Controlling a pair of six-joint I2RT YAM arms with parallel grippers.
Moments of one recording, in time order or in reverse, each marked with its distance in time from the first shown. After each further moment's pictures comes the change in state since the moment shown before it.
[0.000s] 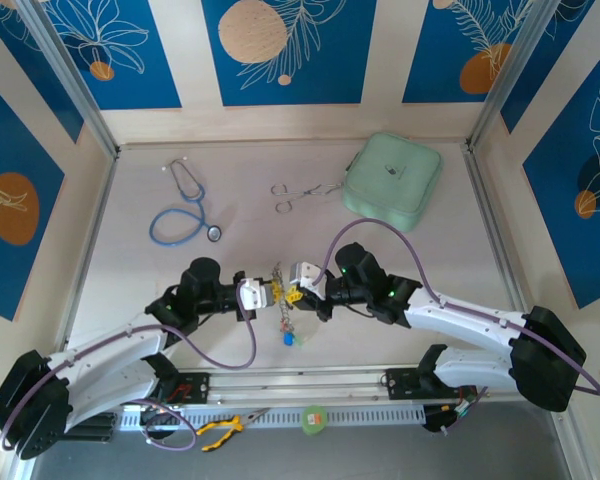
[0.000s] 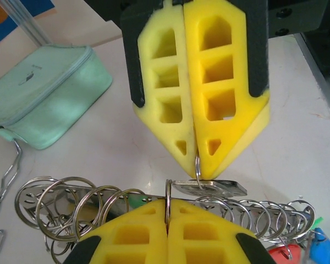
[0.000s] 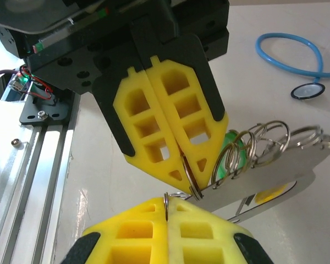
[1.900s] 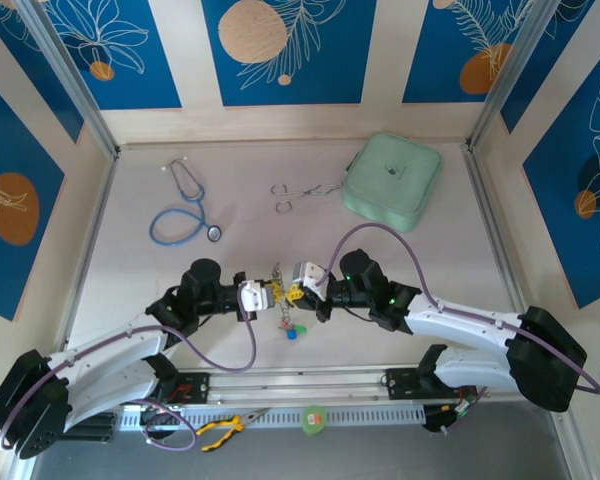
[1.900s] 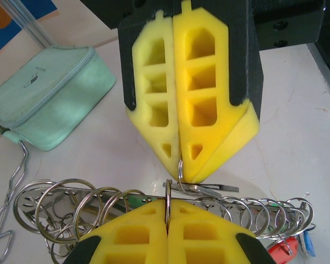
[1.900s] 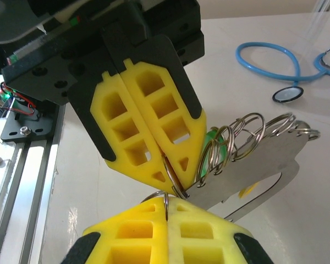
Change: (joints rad) left arm -0.011 0.000 -0.005 0.006 -0.023 0.026; right arm 0.009 -0.003 -0.082 0.165 0.051 0.071
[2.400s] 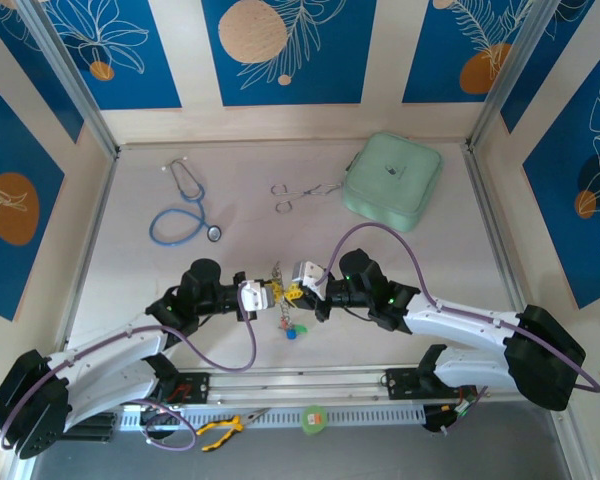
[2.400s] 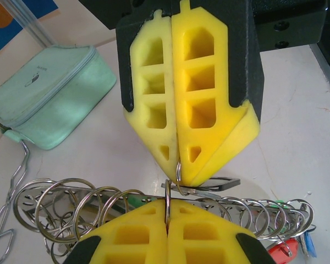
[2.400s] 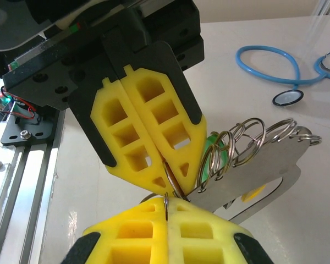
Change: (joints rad) left arm 0.000 0.000 0.000 0.000 -0.003 0.000; right arm 0.000 0.007 0.000 0.026 -0.005 0.007
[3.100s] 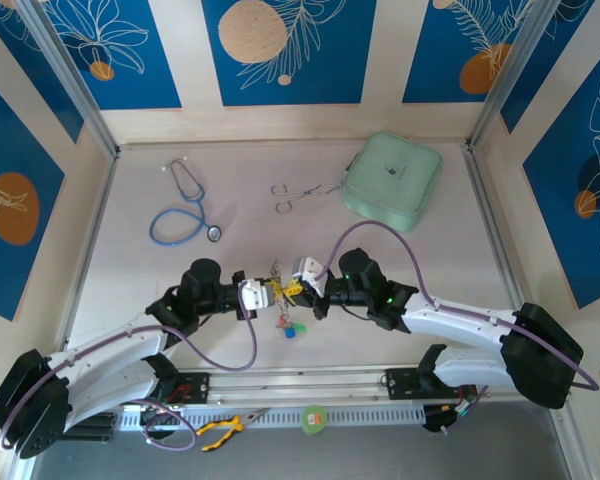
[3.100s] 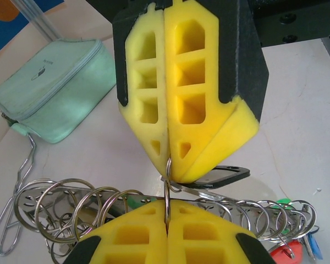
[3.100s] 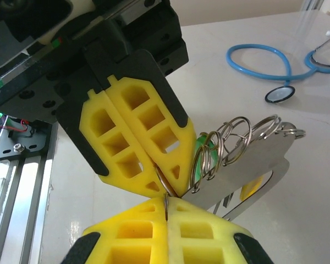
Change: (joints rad) left arm 0.000 0.002 0.000 0.000 -0.031 0.000; right arm -0.010 0.021 0.000 0.037 0.028 0.067
